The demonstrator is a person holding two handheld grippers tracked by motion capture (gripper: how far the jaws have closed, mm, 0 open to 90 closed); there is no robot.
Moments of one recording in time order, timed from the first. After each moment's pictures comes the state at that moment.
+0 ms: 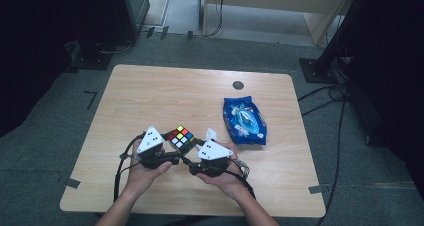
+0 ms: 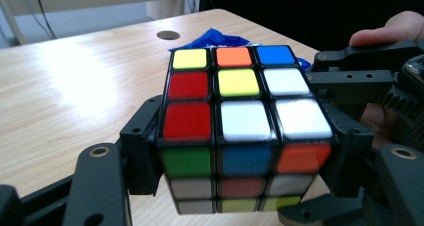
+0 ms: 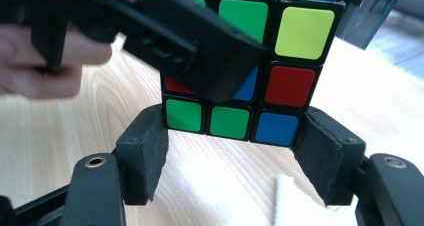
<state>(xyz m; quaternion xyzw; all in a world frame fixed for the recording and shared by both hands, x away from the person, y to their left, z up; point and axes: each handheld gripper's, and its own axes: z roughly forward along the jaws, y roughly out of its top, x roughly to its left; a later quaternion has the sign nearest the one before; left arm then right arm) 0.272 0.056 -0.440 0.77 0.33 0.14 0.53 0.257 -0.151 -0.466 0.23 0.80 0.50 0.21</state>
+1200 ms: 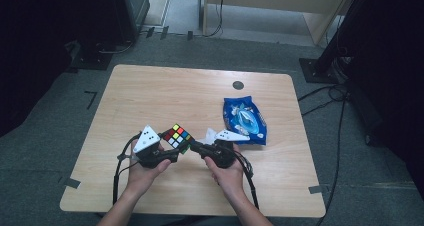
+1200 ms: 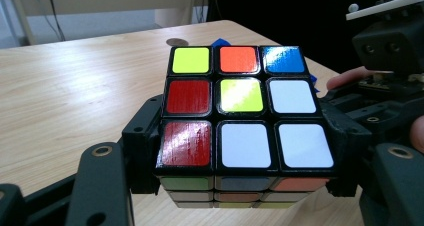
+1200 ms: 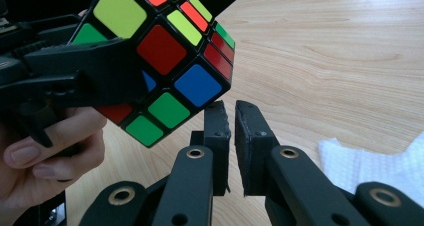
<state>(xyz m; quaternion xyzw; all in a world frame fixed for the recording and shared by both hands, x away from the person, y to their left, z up) 0.271 0.060 -0.440 0.74 0.35 0.15 0.55 0.283 -0.178 -0.478 0.43 0.70 0.57 0.00</state>
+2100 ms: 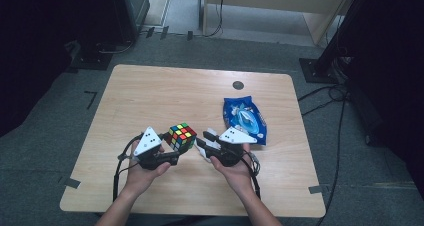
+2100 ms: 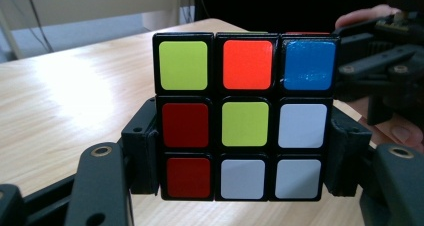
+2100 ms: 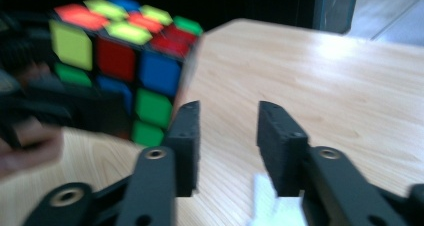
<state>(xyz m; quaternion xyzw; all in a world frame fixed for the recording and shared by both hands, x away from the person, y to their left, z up) 0.269 0.064 -0.437 0.75 0.31 0.16 0.55 0.276 -0.193 -0.452 0.37 0.73 0.55 0.15</state>
